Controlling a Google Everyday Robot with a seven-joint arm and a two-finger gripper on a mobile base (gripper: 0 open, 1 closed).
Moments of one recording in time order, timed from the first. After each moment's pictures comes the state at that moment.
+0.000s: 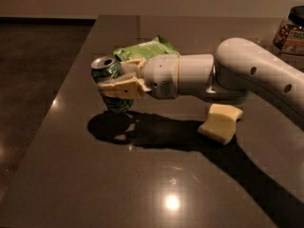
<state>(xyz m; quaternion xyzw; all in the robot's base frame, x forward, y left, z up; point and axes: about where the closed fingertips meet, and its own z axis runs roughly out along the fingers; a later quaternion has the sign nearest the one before) 0.501 0.073 0.943 -0.47 0.60 0.43 0.49</state>
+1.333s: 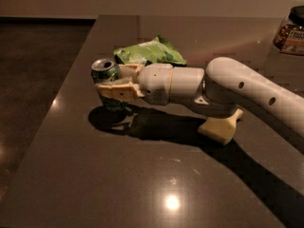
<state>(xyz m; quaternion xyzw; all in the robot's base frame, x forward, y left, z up) 0.526 0.084 0.921 -0.44 0.59 0.42 0.53</state>
